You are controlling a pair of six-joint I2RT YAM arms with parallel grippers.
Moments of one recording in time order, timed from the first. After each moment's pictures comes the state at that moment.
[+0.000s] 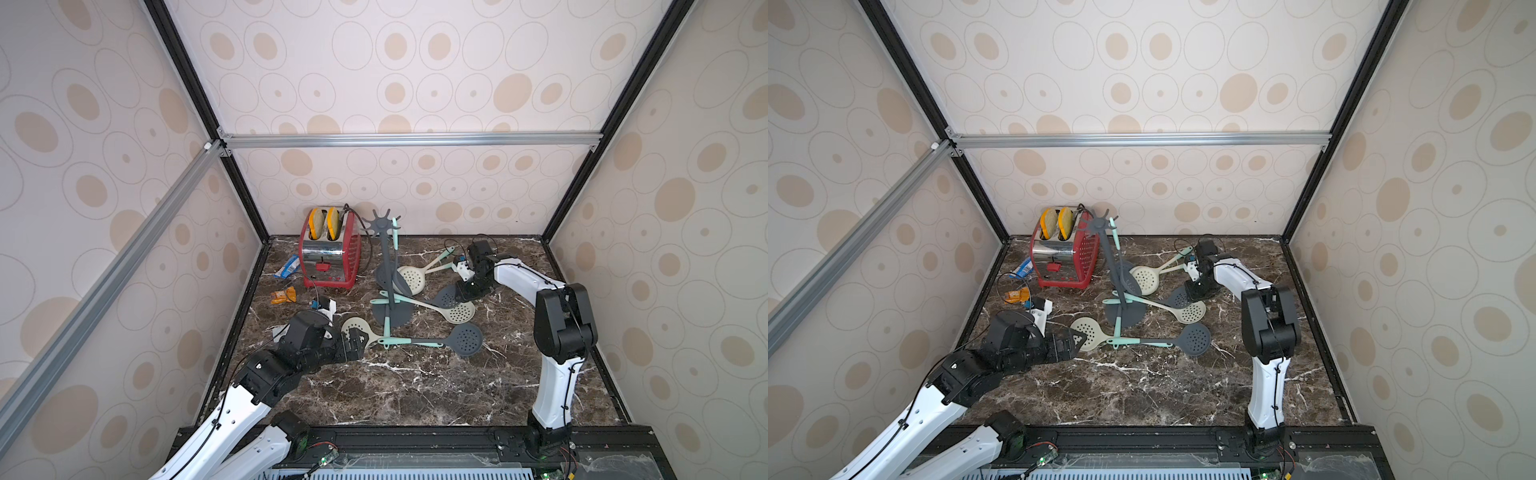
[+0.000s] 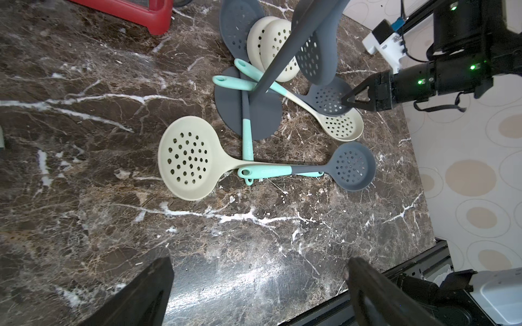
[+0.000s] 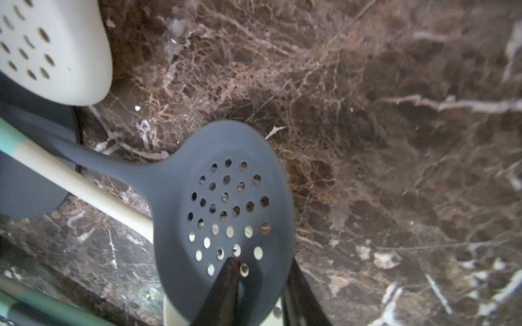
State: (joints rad) left arm -0.58 0.72 0.82 -0.84 0.02 -0.64; right arm 0.33 2.00 1.51 -0.76 -0.19 -0.06
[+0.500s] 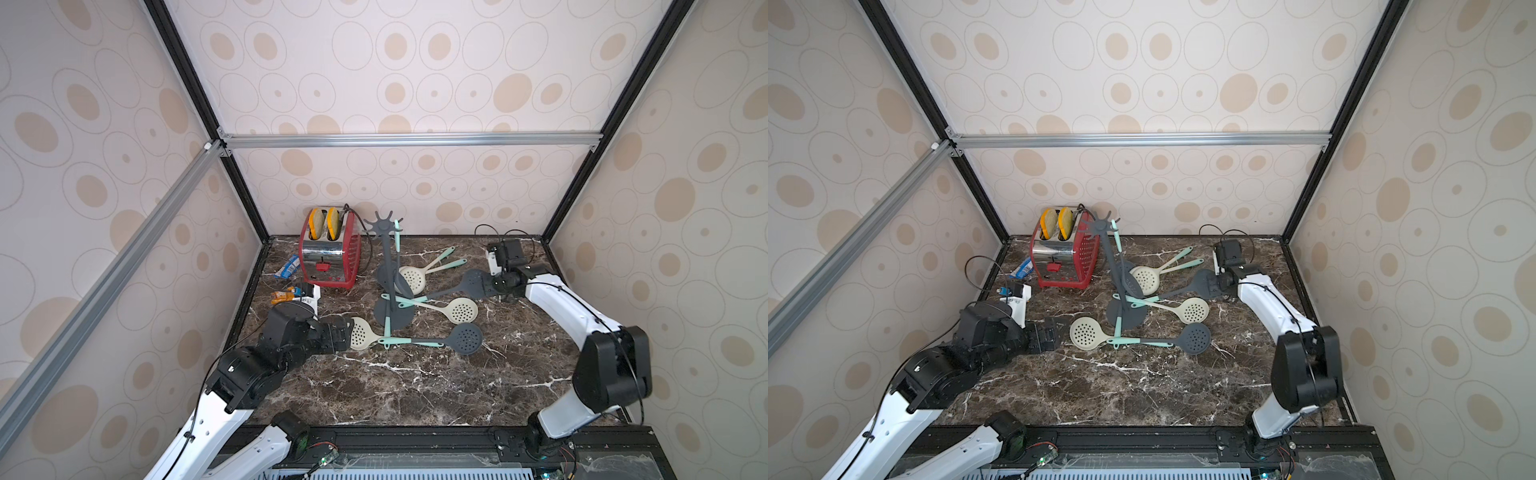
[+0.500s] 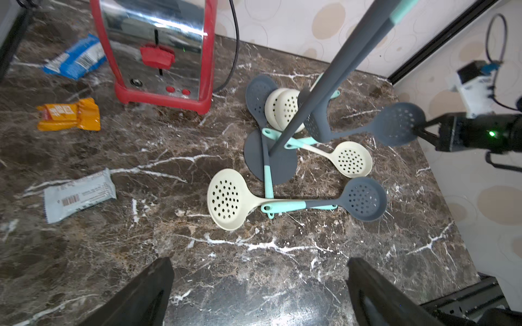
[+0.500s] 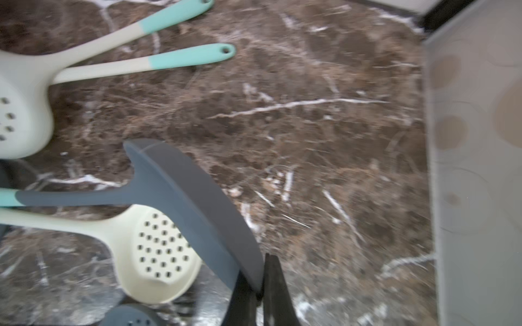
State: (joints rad) left arm -0.58 0.74 1.09 -0.99 -0.18 -0.52; right arm 0.27 1.47 1.19 -0.65 0.28 0.01
